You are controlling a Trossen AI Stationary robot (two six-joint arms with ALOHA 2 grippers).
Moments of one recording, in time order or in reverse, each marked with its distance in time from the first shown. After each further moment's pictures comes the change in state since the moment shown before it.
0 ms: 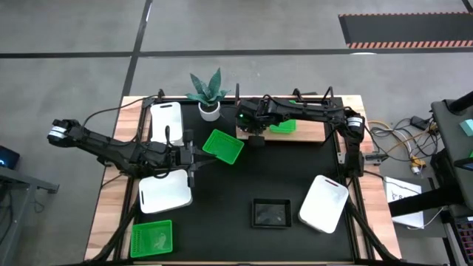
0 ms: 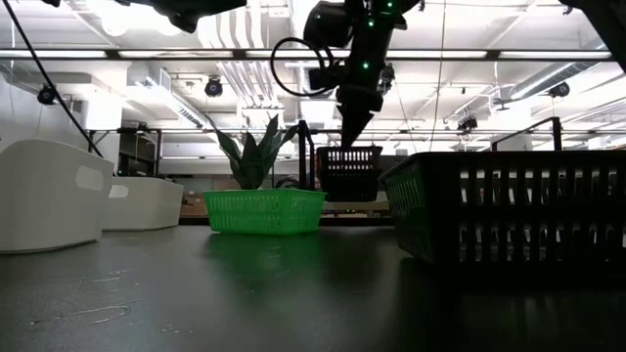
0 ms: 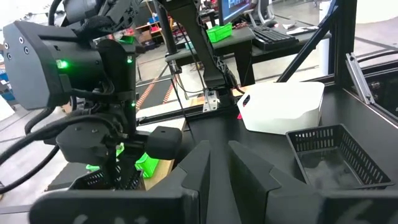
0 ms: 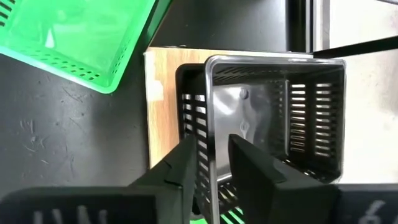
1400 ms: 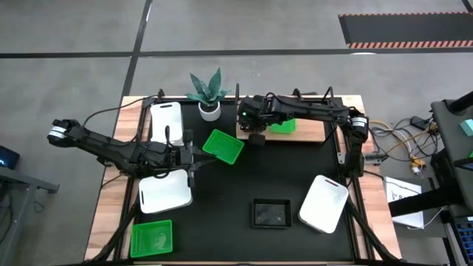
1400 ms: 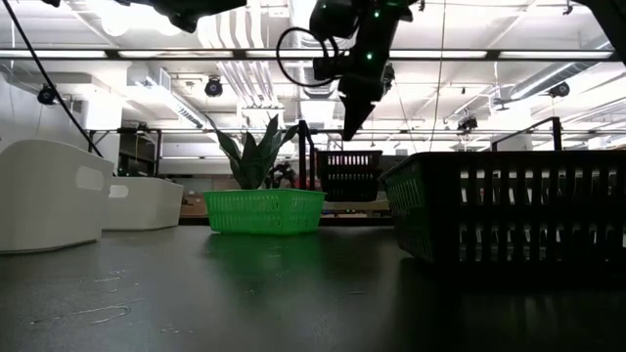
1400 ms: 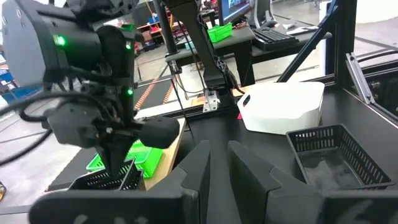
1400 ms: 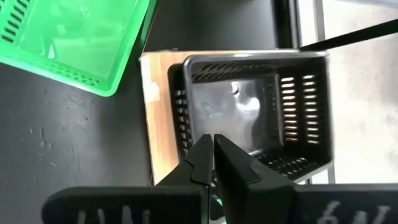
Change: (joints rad) left arm 0.000 0.000 0.000 0.001 0.000 0.002; right arm 0.000 -0.037 -0.006 -0.007 0.003 0.054
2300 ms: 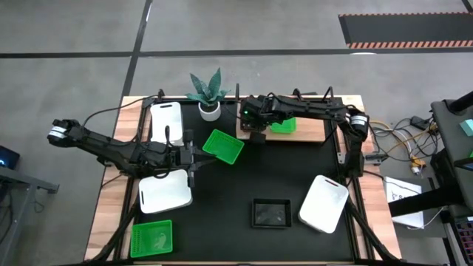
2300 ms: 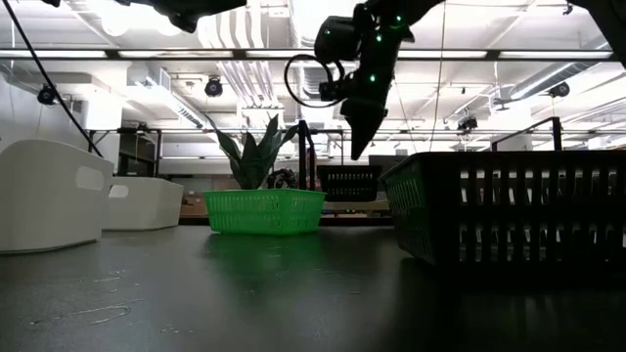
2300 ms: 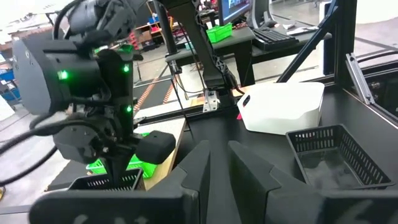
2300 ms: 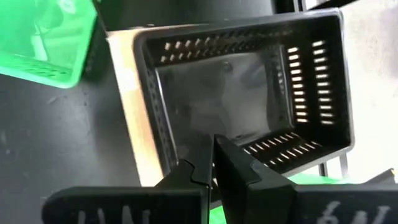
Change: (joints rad) left arm 0.000 0.000 0.000 0.000 0.000 -0.002; right arm -0.049 -0.005 -0.102 0.075 -0.001 0.053
